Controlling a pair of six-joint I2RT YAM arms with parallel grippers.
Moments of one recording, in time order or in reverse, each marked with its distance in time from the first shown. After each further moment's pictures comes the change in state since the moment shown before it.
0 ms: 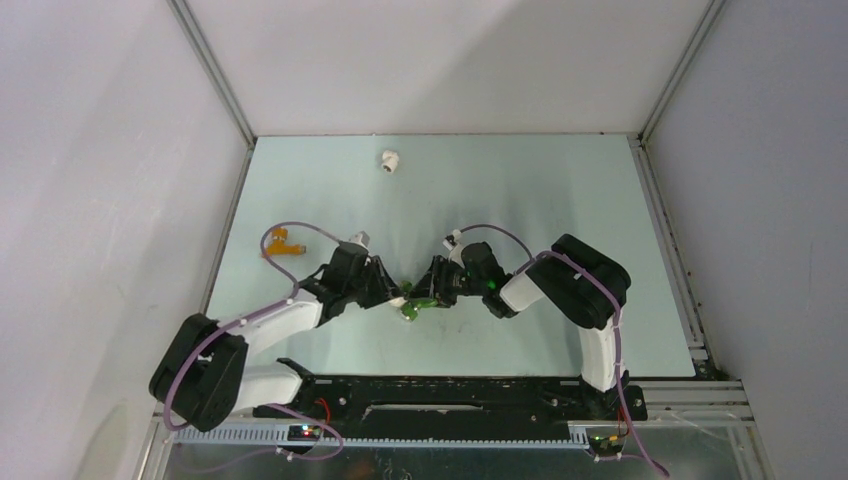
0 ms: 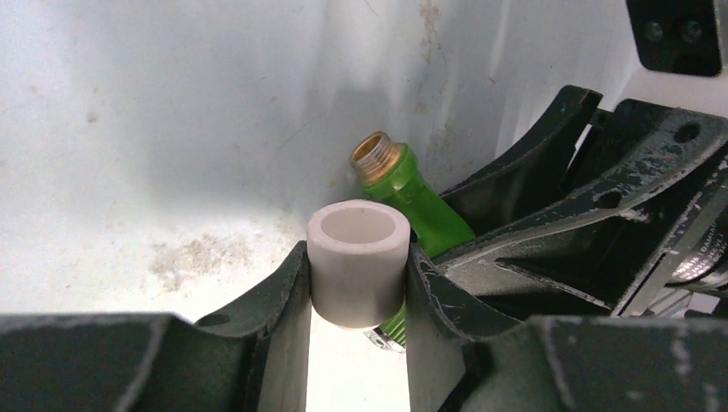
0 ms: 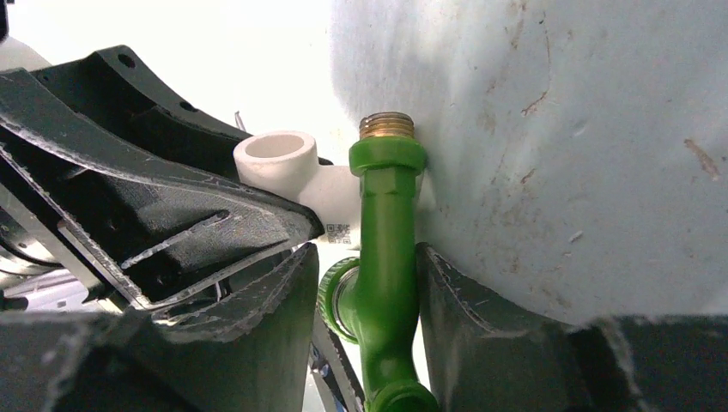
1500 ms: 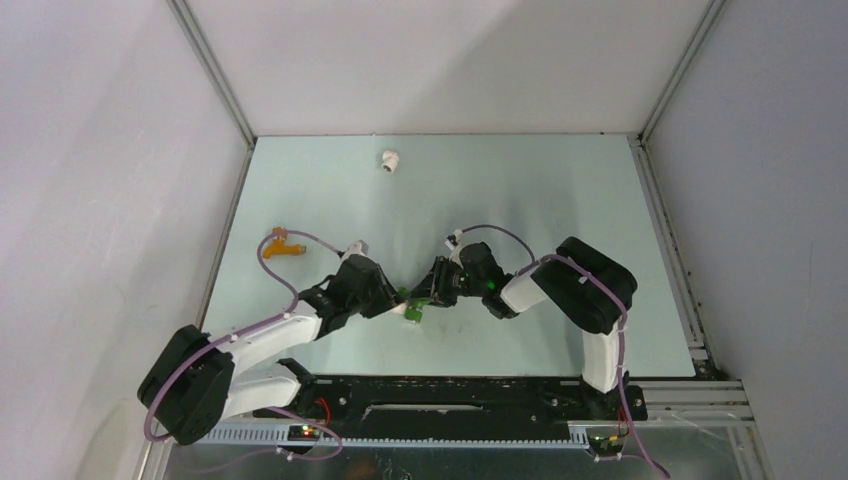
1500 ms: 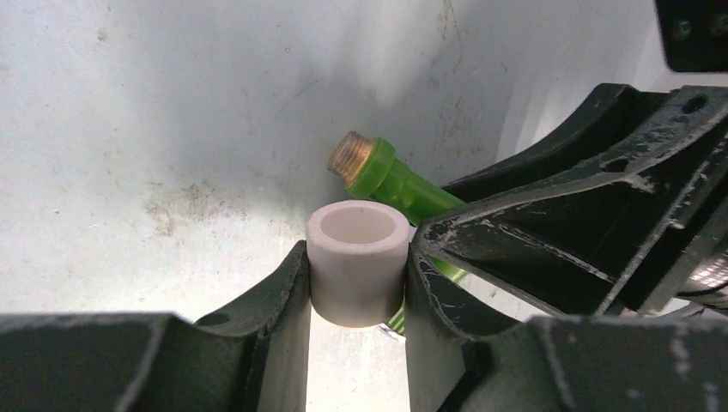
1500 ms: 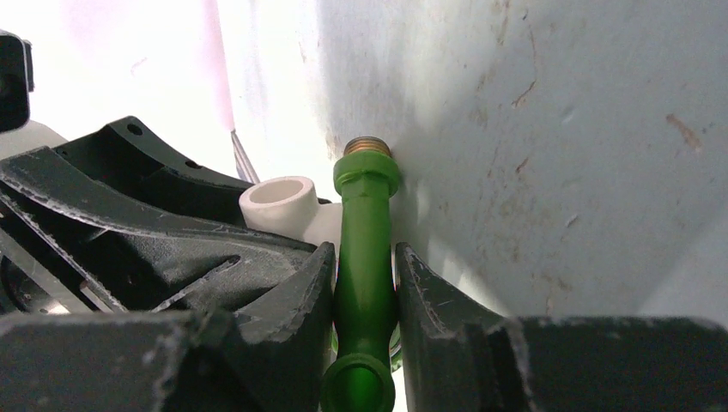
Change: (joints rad) left arm -0.130 -0.098 -0.050 -0.039 -0.182 -0.161; right arm 0.020 -0.027 -0.003 -0.032 0.070 0.047
